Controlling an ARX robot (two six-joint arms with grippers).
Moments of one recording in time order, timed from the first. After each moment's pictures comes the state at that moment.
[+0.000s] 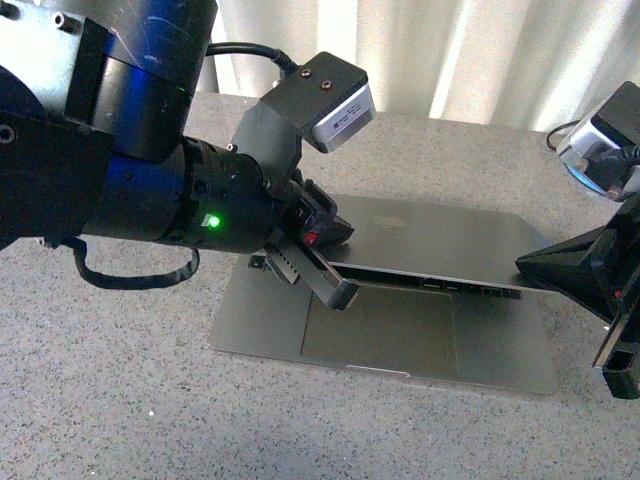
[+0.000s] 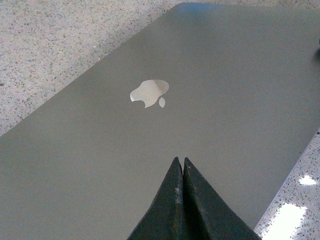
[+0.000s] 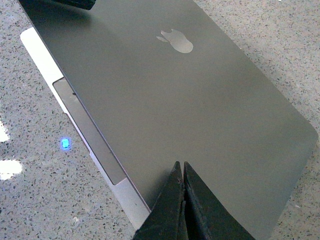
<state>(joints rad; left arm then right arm) -0.43 1.98 0.86 0.44 0.43 0.34 0.10 1.70 0.55 0.32 -0.51 -0.58</state>
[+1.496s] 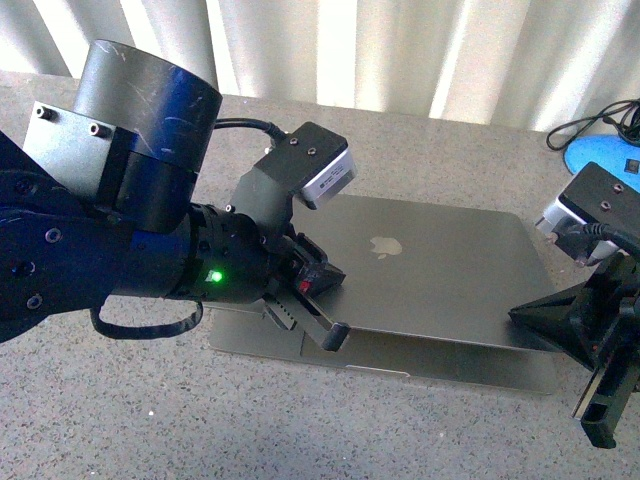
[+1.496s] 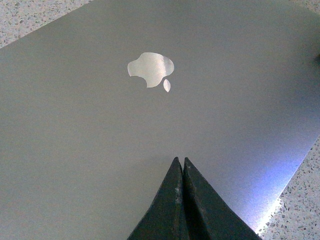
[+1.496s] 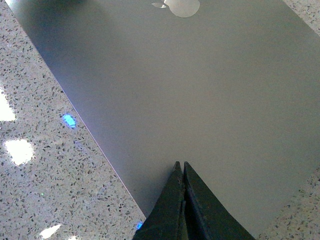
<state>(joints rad) -0.43 2.10 0.83 0.54 0.46 0.25 0.09 1.84 0.52 0.40 -0.49 -0.59</state>
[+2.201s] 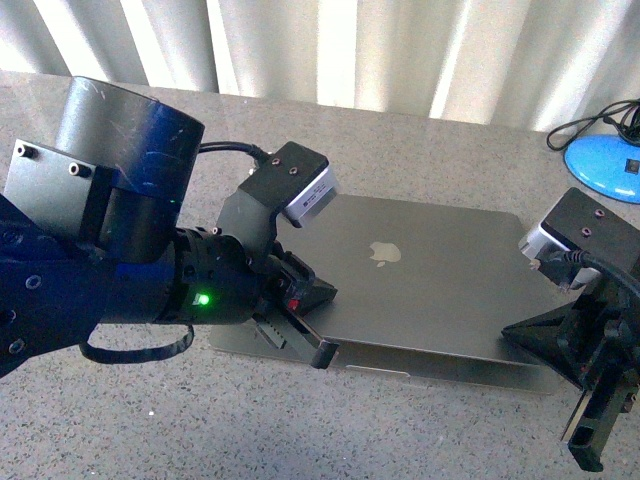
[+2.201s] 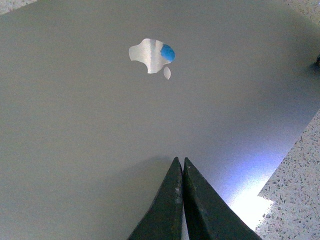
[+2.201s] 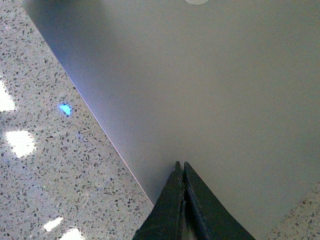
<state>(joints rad) -0.42 2.12 0.77 0.63 0.47 0.20 0.11 1.87 0.50 0.43 -0.46 -0.59</state>
